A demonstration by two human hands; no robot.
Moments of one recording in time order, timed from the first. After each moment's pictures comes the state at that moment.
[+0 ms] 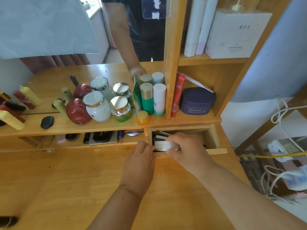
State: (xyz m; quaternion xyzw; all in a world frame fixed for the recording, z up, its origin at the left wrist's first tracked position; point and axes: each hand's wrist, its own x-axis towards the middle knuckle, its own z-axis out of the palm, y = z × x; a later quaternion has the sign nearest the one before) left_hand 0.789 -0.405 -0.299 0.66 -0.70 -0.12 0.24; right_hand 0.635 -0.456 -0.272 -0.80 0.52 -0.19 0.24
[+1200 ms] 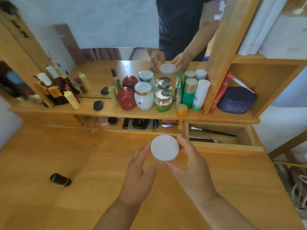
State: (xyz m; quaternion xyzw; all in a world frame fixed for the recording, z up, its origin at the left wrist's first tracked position) left_hand 0.862 -0.320 -0.287 0.65 -0.48 -0.36 0.46; right_hand 0.721 -0.366 -0.278 -0.70 0.51 -0.34 0.35
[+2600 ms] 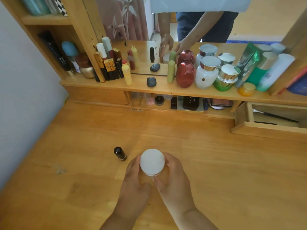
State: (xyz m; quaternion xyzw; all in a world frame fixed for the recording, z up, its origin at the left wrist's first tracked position) left_hand 1.017 -0.198 -0.346 0.76 -0.42 -0.34 0.37; right_hand 0.904 -0.246 -0.356 -0.72 0.53 -0.25 0.37
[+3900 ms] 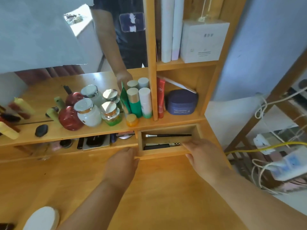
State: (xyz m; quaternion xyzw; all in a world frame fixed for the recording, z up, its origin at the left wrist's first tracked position) left_hand 0.800 -0.403 -0.274 0.70 -0.70 -0.10 0.10; right_hand 0.569 -0.432 -0.269 -0.83 0.56 -0.05 0.04
